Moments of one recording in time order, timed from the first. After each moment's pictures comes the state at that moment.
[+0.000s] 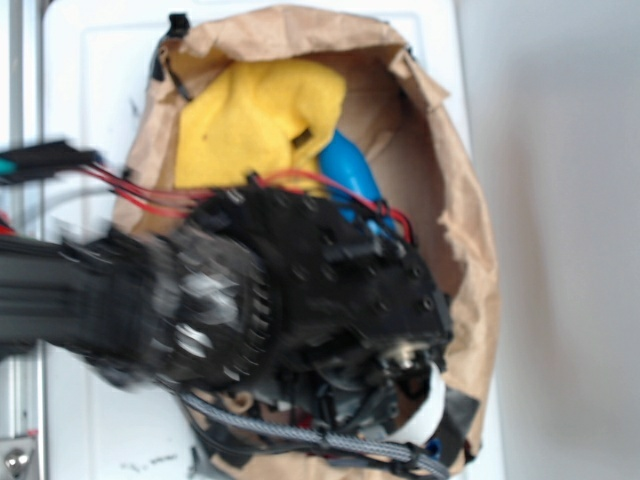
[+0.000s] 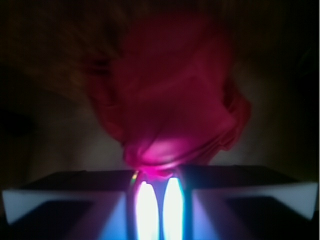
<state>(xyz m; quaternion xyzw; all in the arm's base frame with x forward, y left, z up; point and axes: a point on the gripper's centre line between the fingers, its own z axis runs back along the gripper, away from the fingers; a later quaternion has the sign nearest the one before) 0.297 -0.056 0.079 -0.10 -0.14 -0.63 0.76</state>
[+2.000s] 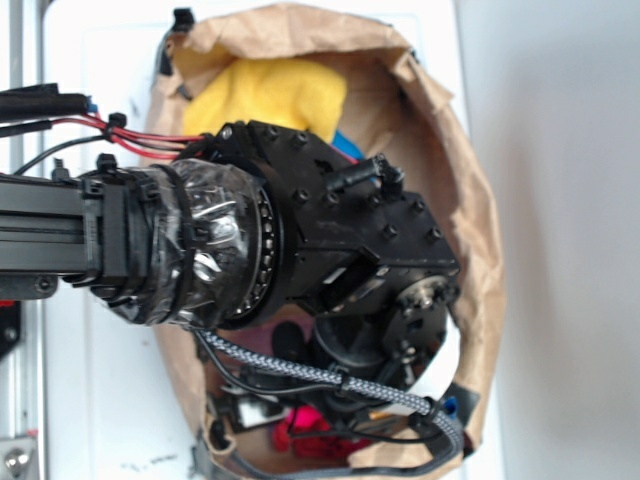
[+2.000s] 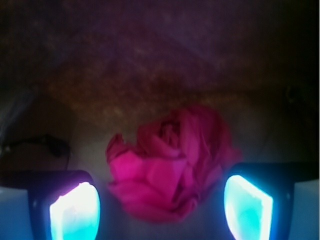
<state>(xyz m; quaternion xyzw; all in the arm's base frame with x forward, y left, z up) 0.291 -0.087 0.075 -0.19 -0.16 -0.63 0.73</state>
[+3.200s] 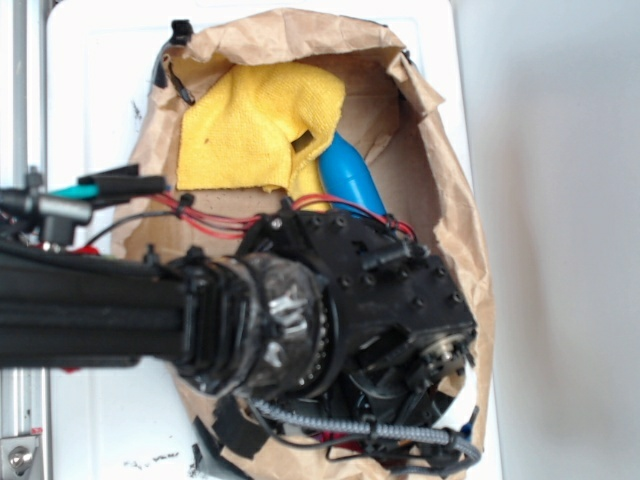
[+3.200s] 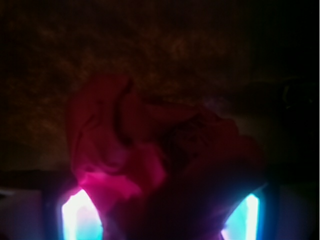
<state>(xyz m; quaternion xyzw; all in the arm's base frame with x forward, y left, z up) 0.280 -0.121 0.040 -0.22 -0.11 -0.65 0.72</state>
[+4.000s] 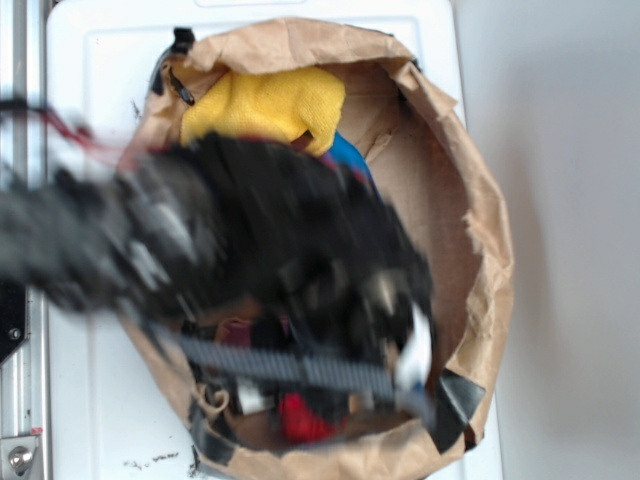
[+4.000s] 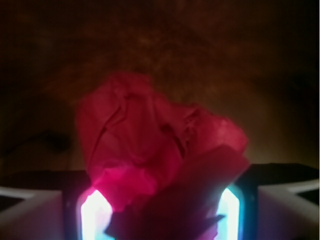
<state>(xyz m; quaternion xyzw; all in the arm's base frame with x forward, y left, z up) 0.291 -0.038 0.092 -0.12 -0.16 -0.56 0.80</state>
